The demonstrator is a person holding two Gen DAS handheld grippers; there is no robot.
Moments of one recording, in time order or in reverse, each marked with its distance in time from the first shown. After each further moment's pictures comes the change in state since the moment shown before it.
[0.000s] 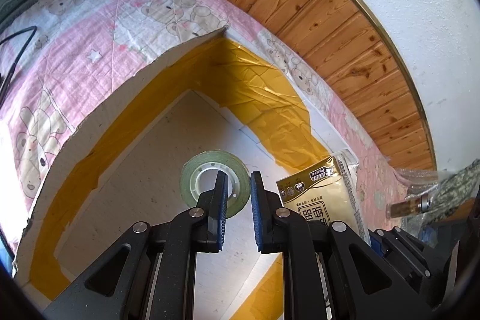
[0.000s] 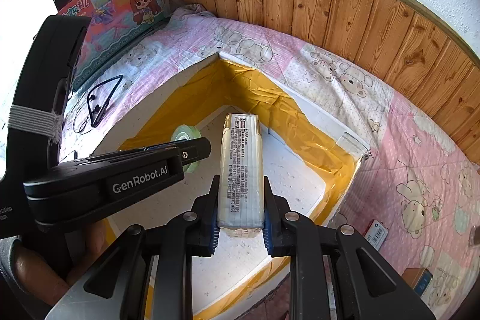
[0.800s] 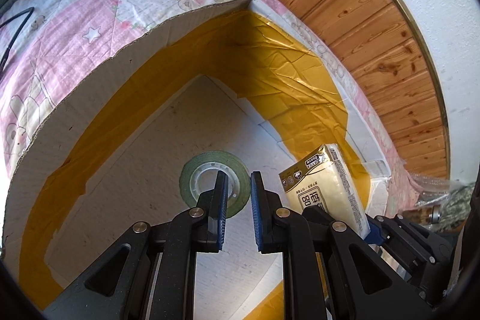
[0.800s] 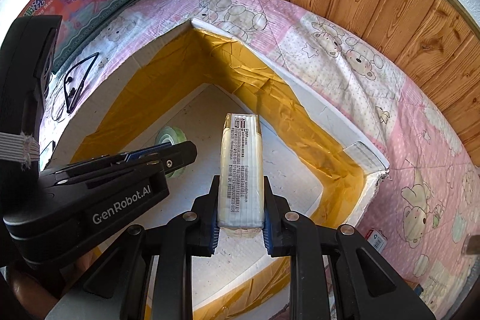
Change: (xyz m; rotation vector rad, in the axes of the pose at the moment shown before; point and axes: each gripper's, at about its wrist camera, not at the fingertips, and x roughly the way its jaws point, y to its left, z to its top) left arm 0.031 -0.005 0.015 -0.062 0.072 0.087; right arm 0.058 -0.018 0.021 0.005 0.177 -0.024
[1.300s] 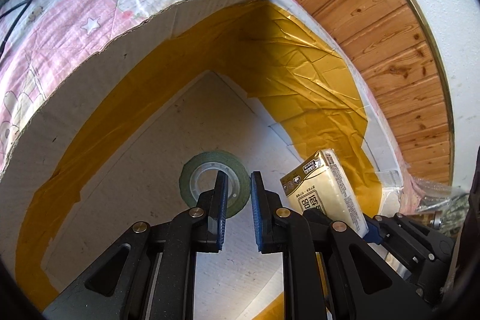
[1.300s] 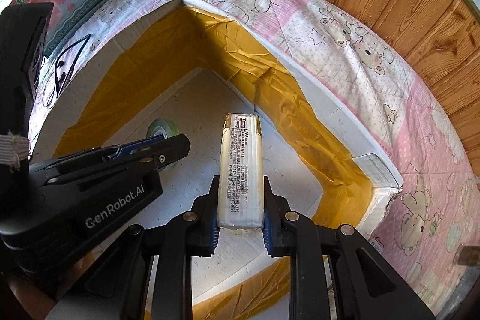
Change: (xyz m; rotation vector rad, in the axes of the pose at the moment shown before) left arm 0.009 0.007 0.010 -0.038 0.028 -0.012; right arm 0.018 -0.011 0.009 -0.037 0.090 -0.016
